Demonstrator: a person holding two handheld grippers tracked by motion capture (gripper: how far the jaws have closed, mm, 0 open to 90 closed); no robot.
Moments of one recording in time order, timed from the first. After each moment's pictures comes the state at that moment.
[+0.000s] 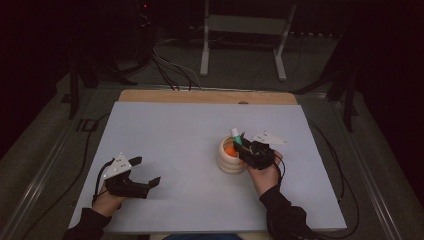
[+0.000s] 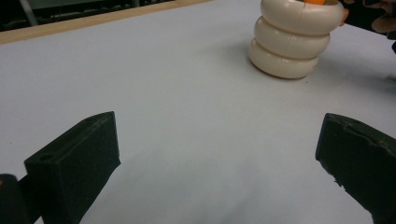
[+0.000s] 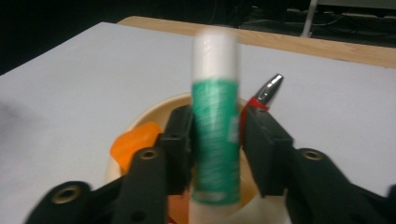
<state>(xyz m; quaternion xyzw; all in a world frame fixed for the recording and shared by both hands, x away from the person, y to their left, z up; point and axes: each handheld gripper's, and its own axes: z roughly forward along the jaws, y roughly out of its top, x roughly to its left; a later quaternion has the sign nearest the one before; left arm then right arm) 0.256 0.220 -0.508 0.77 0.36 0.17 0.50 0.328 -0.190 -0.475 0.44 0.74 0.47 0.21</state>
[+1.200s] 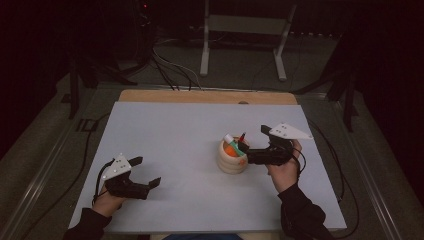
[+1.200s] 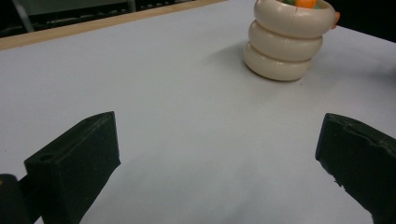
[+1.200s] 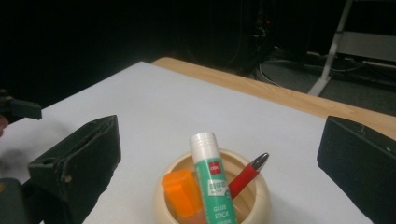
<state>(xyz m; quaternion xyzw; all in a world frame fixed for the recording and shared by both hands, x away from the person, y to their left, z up) 0.254 0.219 -0.507 0.77 0.35 0.17 0.51 0.308 -0.216 -0.412 0.37 0.73 0.53 0.21</state>
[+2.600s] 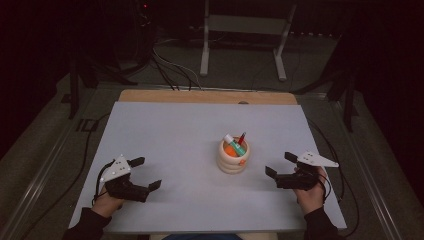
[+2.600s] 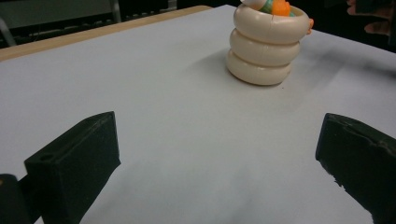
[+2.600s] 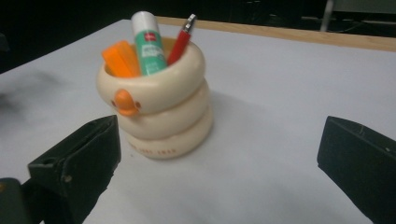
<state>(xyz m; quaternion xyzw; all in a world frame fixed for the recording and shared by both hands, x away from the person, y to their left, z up) 0.251 0.219 -0.505 0.77 0.32 0.16 0.53 0.279 -0.306 -0.487 0.41 0.74 0.51 0.18</state>
